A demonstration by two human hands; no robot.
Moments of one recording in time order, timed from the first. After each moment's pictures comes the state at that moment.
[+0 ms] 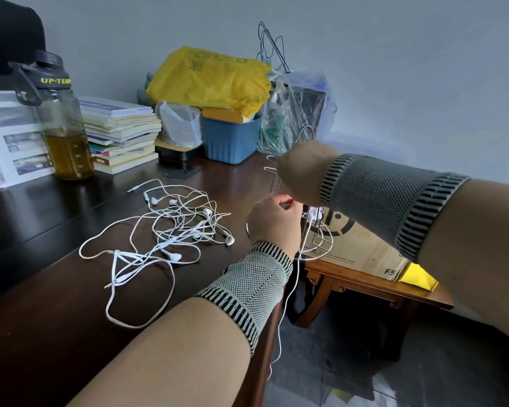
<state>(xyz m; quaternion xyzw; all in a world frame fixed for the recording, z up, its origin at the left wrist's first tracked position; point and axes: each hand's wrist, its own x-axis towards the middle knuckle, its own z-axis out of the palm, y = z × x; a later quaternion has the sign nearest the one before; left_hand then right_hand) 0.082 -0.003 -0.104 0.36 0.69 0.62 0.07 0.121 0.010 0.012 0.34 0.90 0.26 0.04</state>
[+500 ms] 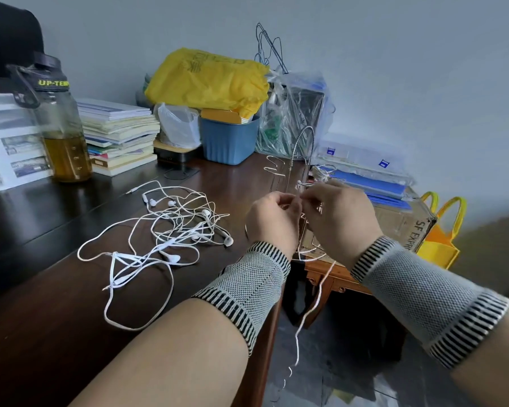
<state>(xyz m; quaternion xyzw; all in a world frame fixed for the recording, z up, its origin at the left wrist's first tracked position) 0.080 -0.004 -0.105 0.35 0.69 0.62 0.11 0.174 0.013 -0.062 0.36 0.87 0.04 -0.34</state>
